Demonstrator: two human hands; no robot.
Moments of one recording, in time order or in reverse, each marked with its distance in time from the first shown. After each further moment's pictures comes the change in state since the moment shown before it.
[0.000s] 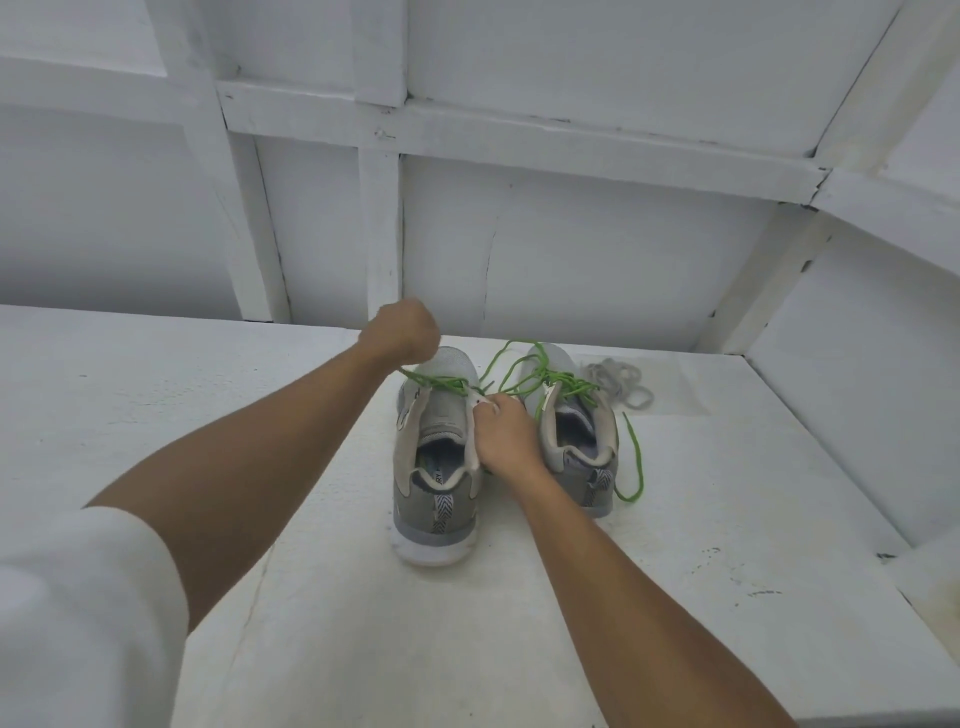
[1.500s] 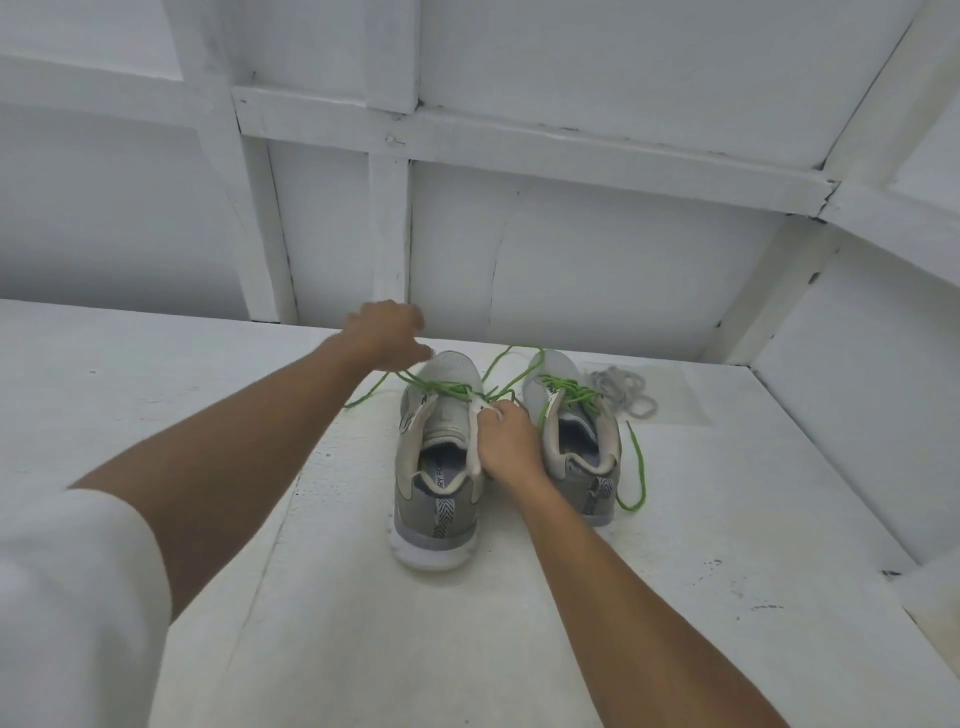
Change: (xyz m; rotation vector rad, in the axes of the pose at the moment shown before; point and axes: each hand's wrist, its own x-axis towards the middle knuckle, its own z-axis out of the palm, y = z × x) left_hand 0.000 -0.024 -0.016 0.365 -0.022 0.140; right_hand -0.003 -0.002 0.000 -0.003 0.014 0.022
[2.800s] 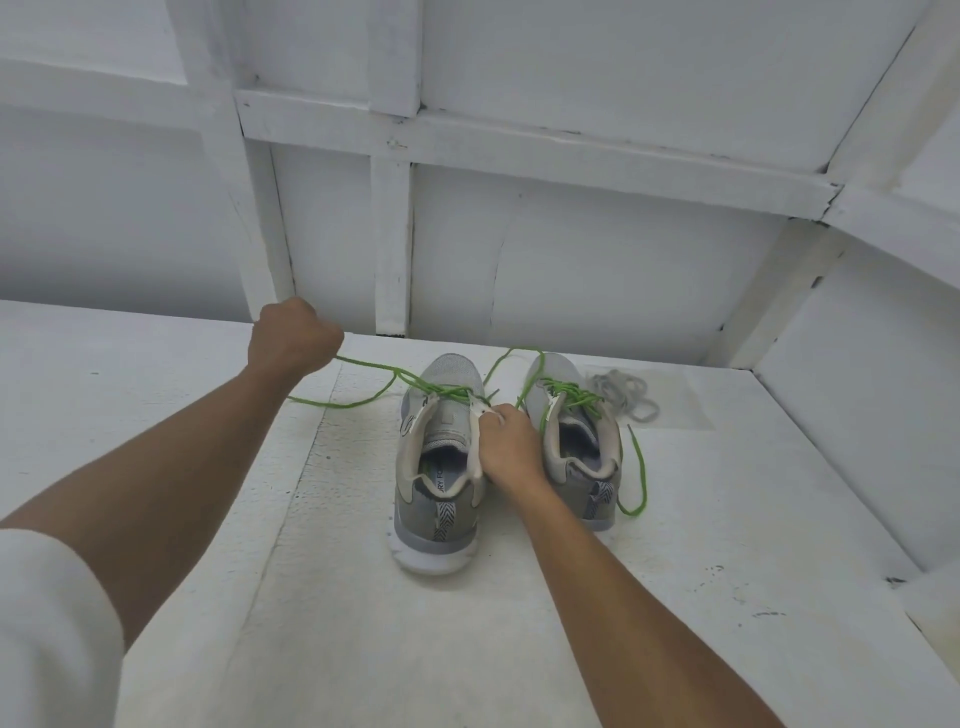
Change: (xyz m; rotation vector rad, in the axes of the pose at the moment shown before) left_hand -0.020 -0.071 0.000 -0.323 0.339 -0.393; right_hand 0.002 0.003 0.002 0.001 -0.001 -0.004
